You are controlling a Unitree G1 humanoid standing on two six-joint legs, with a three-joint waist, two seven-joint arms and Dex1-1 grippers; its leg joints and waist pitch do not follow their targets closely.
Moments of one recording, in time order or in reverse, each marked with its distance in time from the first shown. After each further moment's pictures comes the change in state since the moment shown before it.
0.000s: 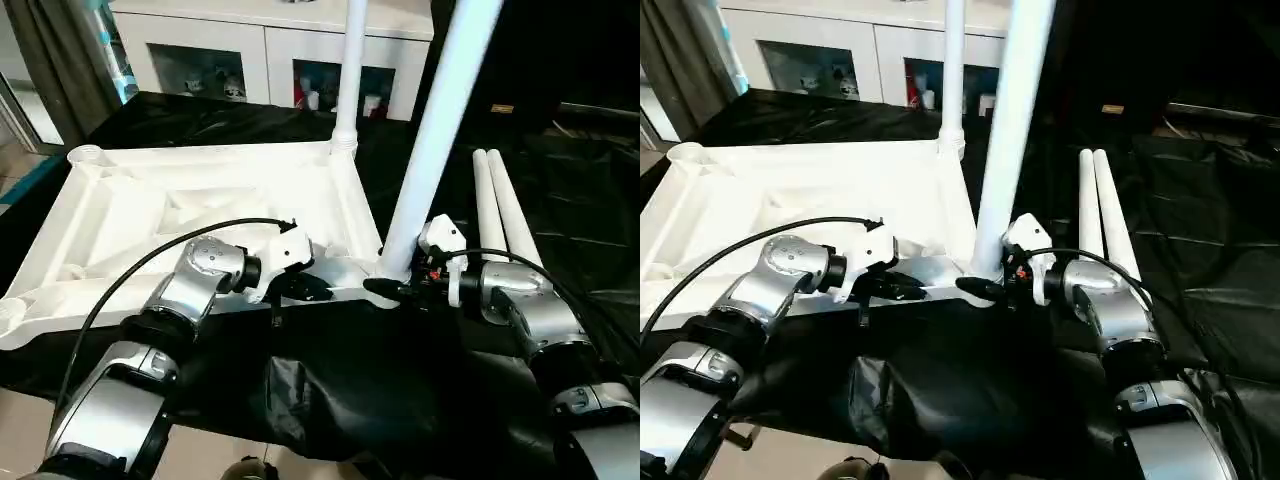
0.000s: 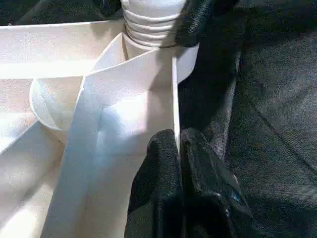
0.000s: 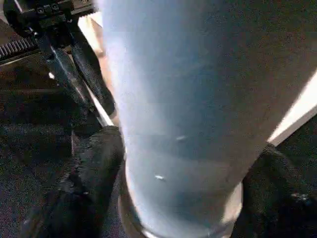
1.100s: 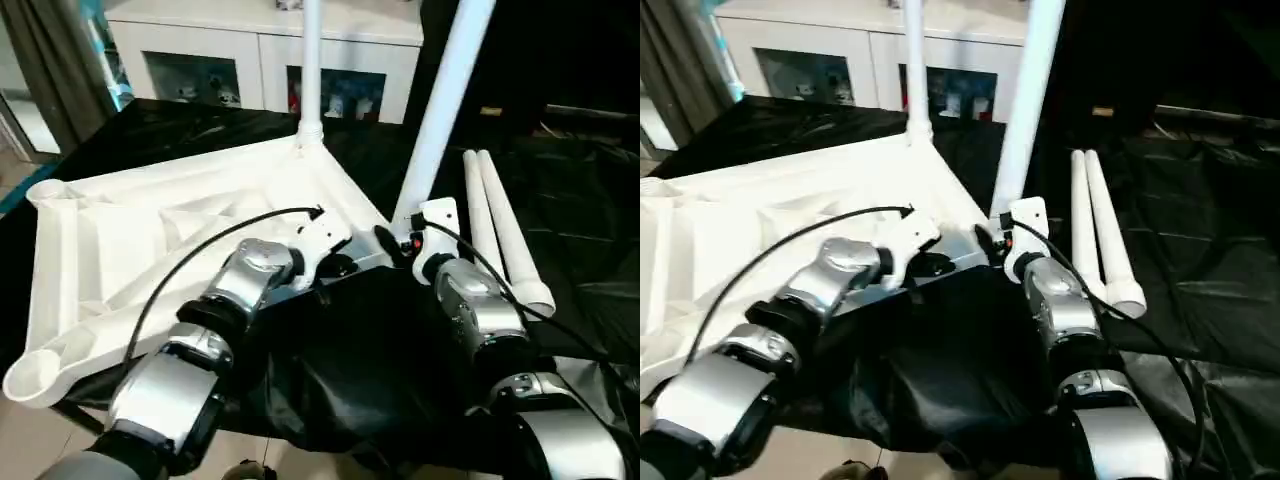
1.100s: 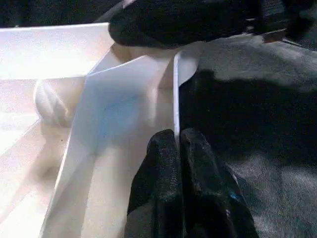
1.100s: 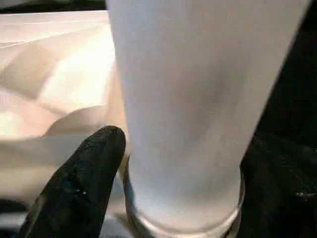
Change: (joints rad) left arm -0.128 -0.174 0.040 0.218 0.040 0.085 0.381; right arm -0.066 0.228 -0.166 0.174 -0.034 -0.042 -0.634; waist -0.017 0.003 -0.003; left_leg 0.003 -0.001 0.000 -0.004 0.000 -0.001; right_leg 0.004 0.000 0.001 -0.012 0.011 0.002
